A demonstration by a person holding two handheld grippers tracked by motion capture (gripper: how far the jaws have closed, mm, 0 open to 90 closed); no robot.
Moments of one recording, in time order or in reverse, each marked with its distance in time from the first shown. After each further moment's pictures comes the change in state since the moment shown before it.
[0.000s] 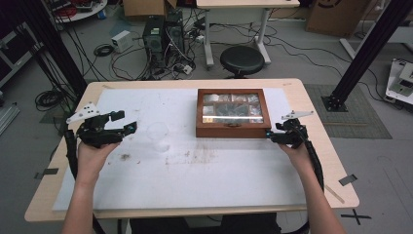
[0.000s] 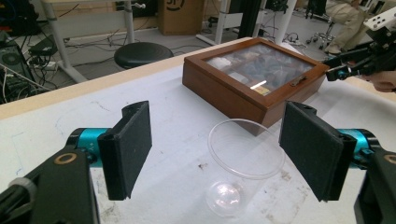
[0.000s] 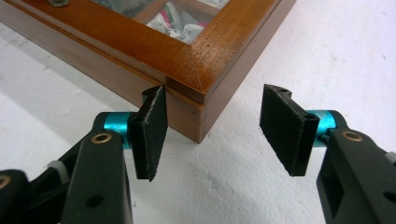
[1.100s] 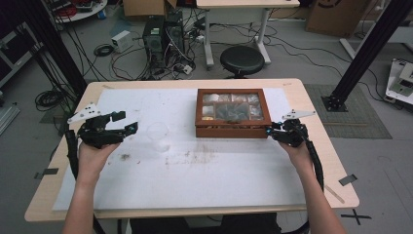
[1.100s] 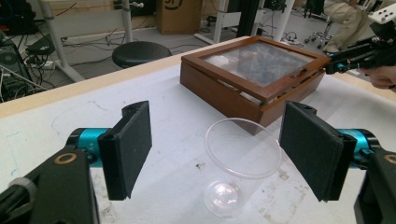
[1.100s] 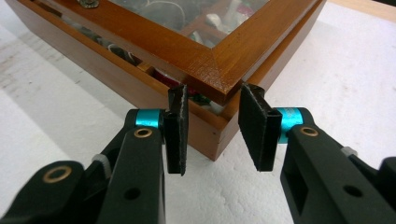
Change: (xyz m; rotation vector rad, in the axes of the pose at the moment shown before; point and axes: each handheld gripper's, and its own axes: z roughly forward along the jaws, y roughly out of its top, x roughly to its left) left arm -0.002 0.000 0.001 0.000 -0.007 -0.001; right arm 0.003 0.004 -0.006 -0.079 0.056 -0.045
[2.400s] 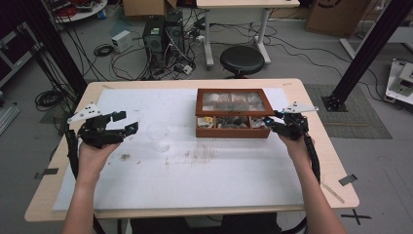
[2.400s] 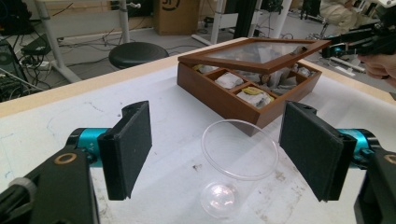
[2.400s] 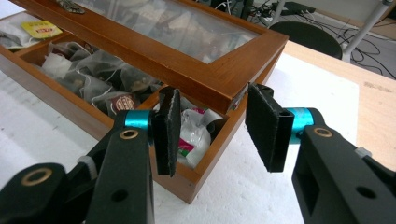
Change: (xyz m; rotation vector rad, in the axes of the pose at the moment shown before) left arm 0.000 0.001 0.001 -0.007 -0.014 -0.005; right arm 0.008 0.025 -0.011 -0.106 -0.130 -0.039
